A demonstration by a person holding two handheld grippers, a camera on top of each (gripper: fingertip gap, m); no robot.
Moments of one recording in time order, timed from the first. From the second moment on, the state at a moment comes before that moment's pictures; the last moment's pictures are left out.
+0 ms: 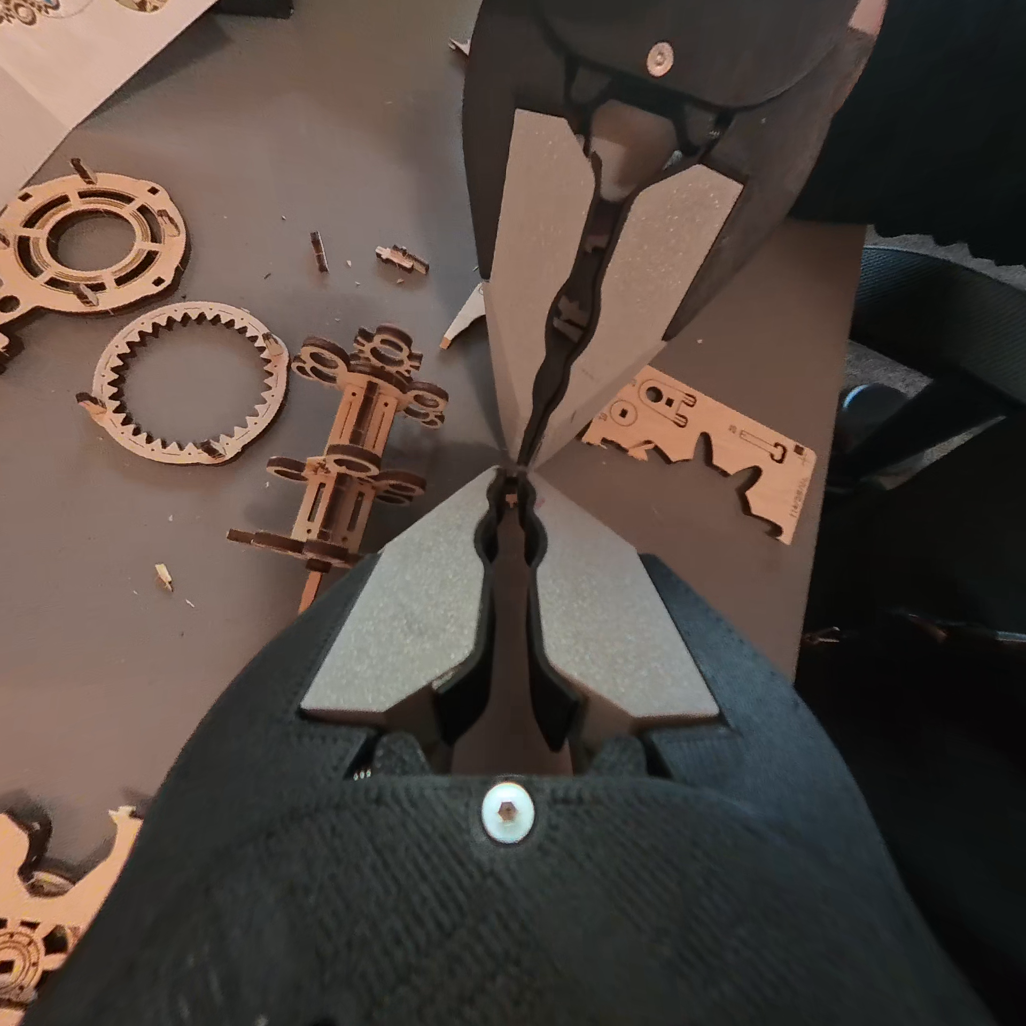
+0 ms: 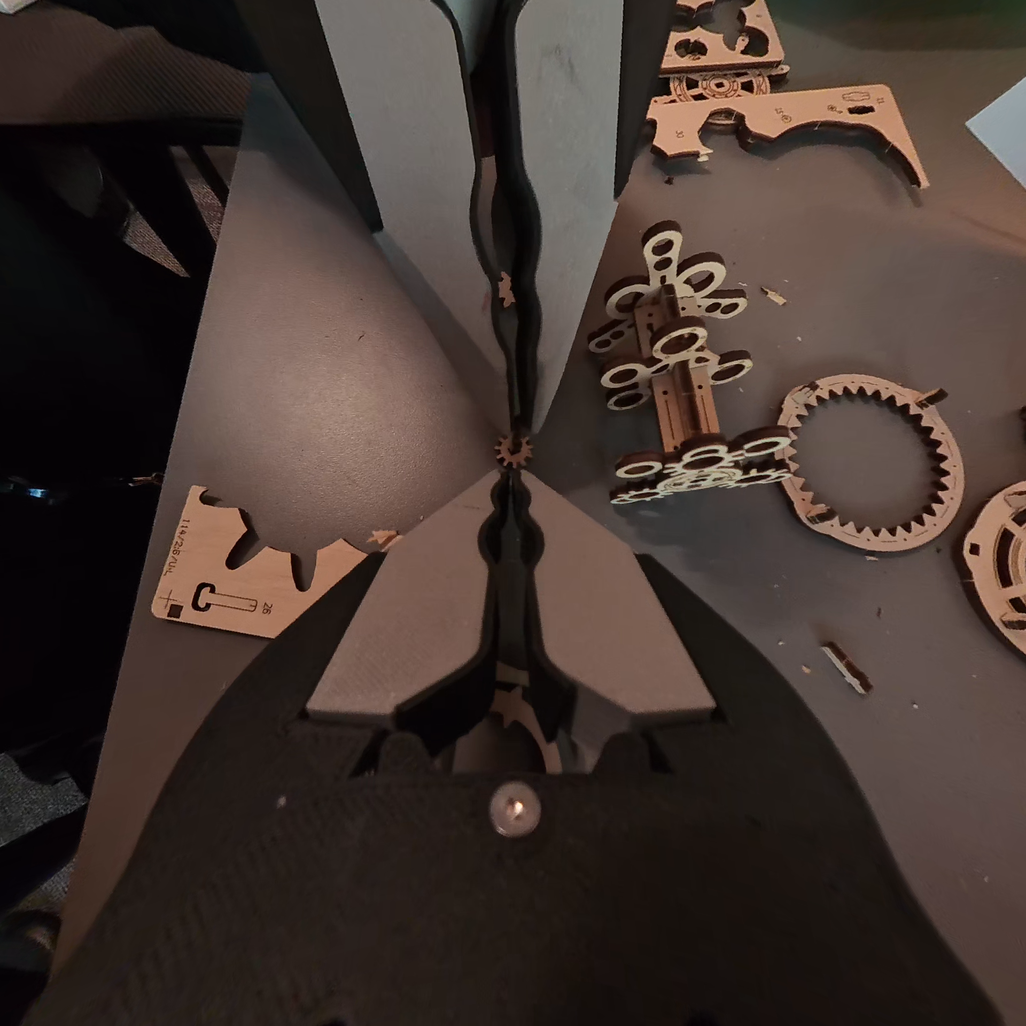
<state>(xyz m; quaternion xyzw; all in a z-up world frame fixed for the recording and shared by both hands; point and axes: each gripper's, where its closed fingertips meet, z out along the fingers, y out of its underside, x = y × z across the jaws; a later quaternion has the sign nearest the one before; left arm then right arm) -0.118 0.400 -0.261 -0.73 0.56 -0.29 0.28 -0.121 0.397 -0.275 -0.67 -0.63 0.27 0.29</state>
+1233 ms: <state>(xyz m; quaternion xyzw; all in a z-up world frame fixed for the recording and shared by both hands) -0.117 0.398 -0.257 -0.73 0.58 -0.24 0.27 -0.122 0.398 -0.269 -0.67 -0.62 0.27 0.31</state>
